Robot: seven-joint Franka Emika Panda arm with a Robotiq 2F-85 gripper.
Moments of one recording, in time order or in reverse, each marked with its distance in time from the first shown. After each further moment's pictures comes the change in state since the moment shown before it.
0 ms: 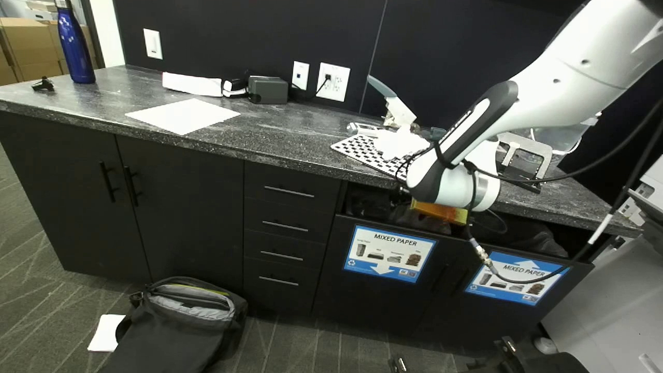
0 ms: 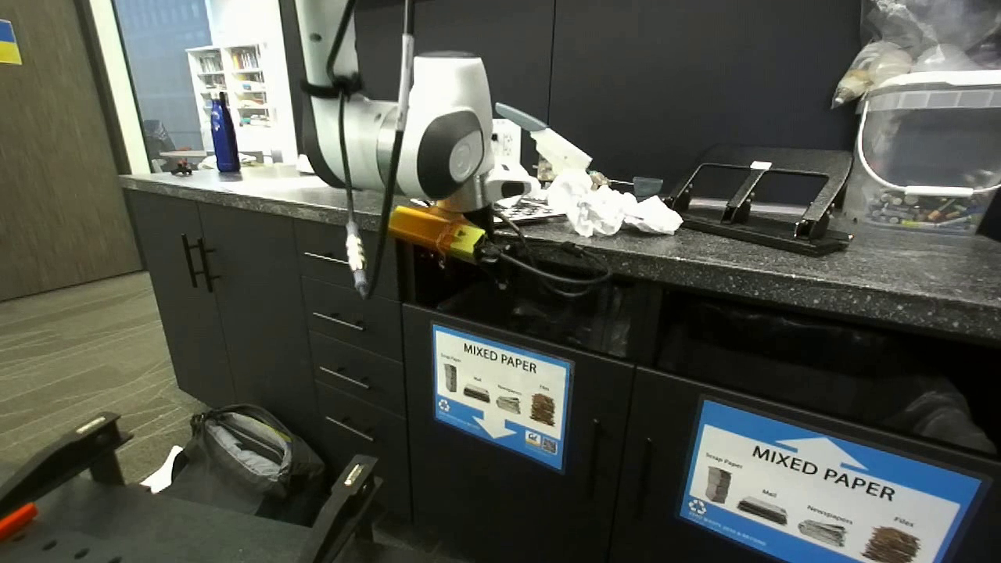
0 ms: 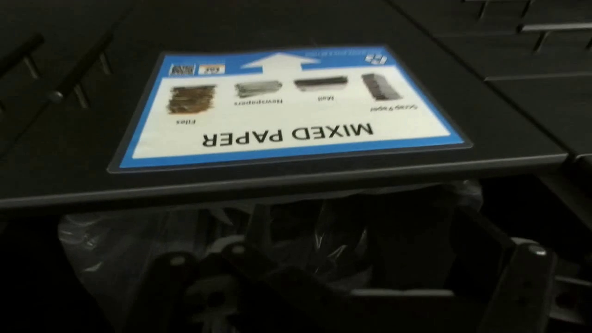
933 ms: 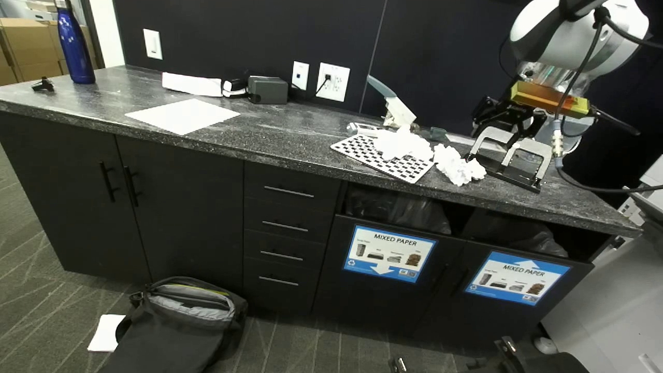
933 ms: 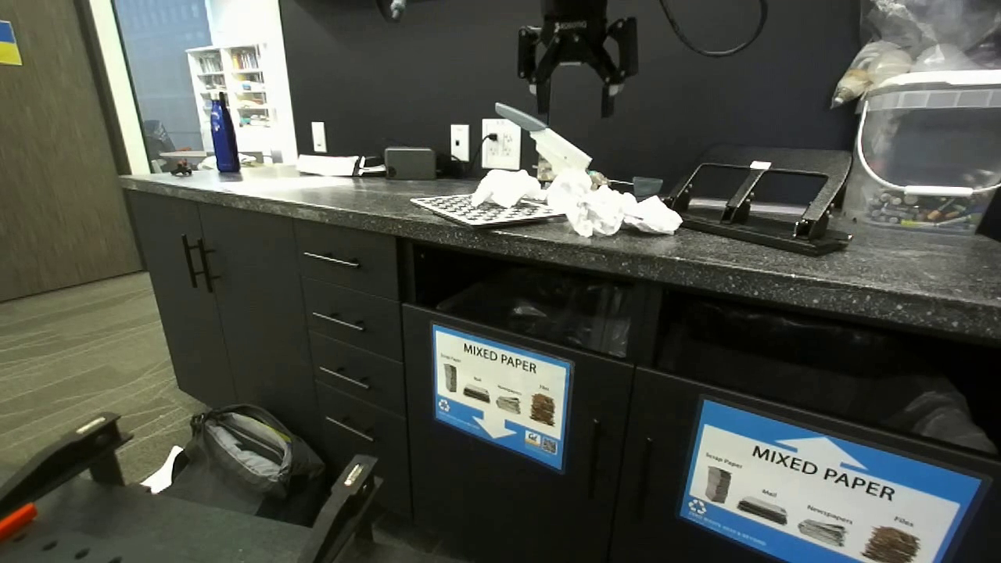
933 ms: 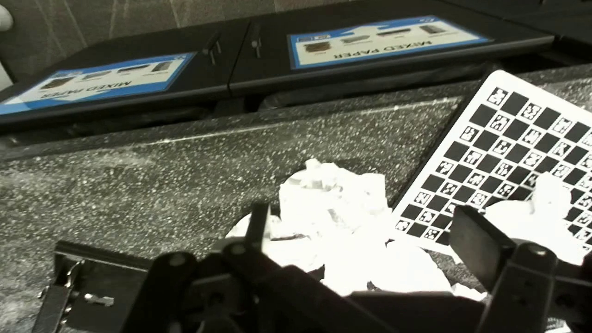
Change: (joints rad) arm -0.014 -0.499 -0.211 0.164 -0.015 -0.777 -0.043
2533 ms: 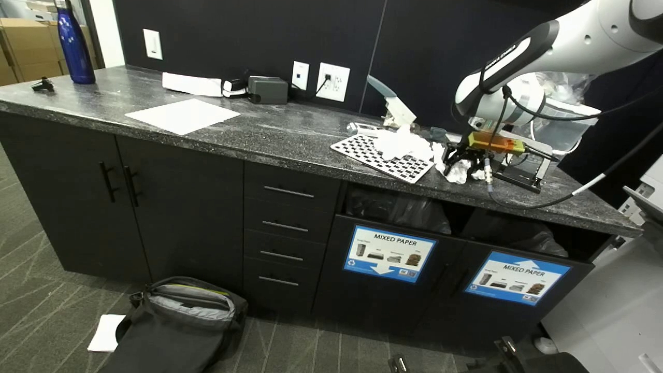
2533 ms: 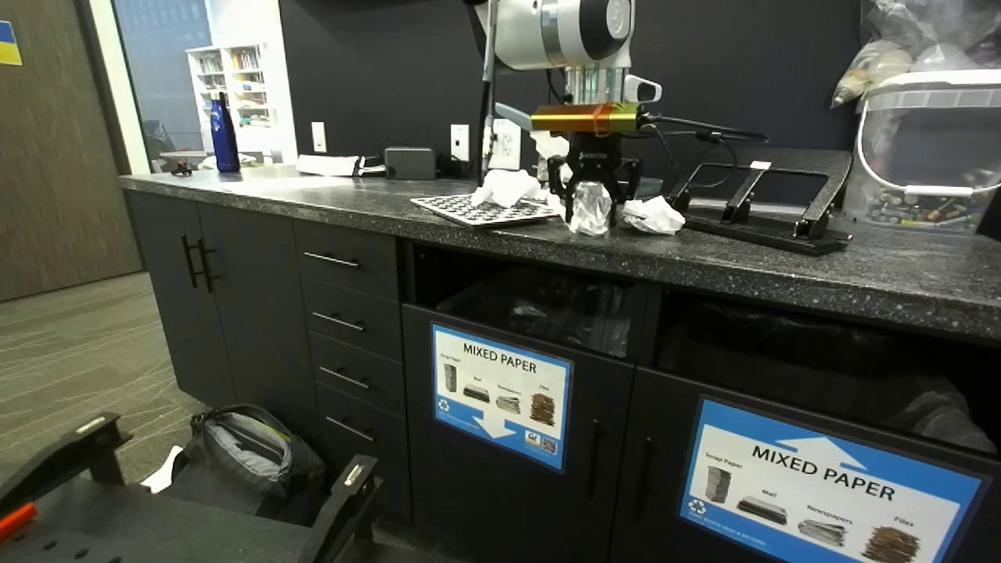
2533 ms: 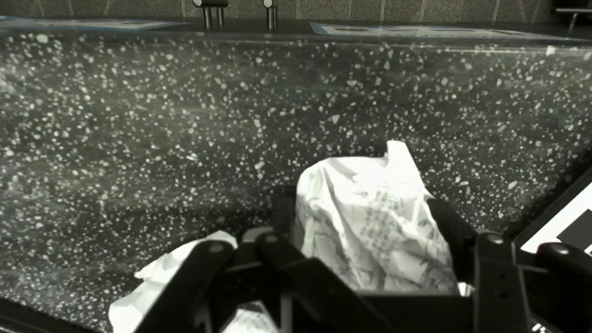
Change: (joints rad) arm -0.017 0.554 0.007 0.463 0.033 -0.041 -0.178
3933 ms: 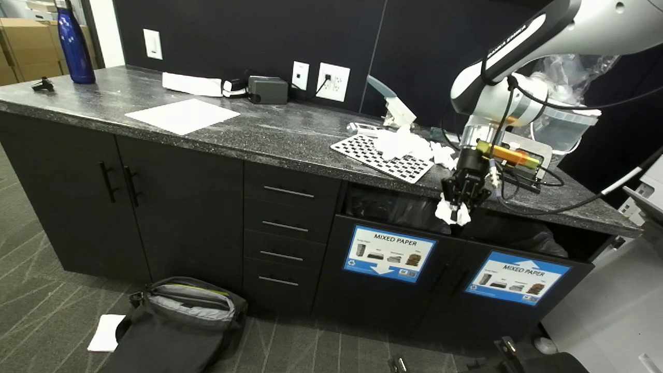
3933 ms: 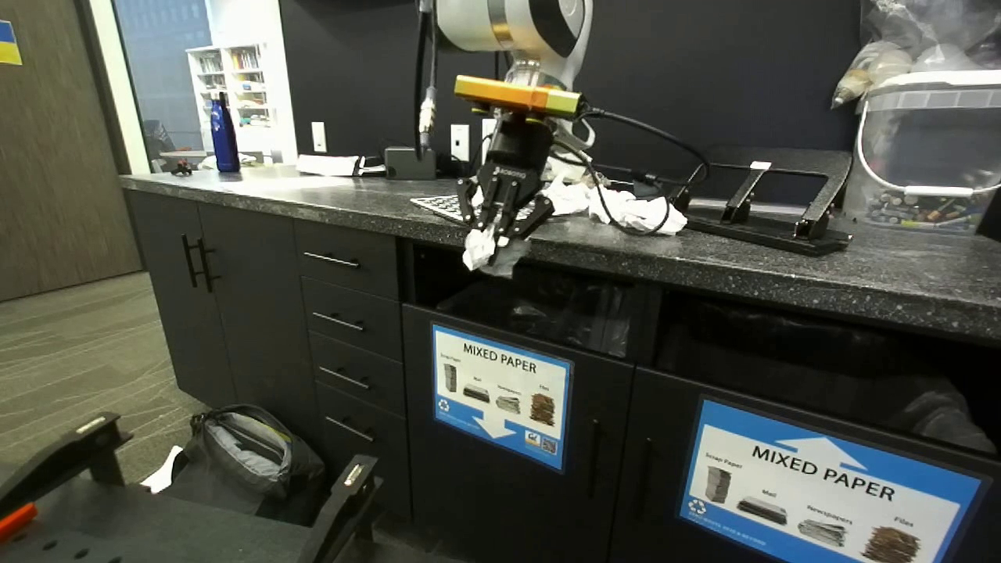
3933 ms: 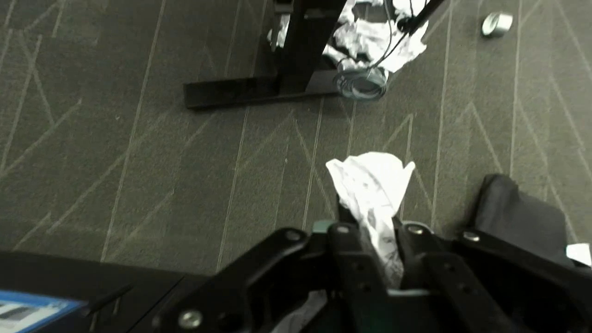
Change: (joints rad) arm 0.028 -0.188 0.055 -0.287 0.023 -0.507 -0.111
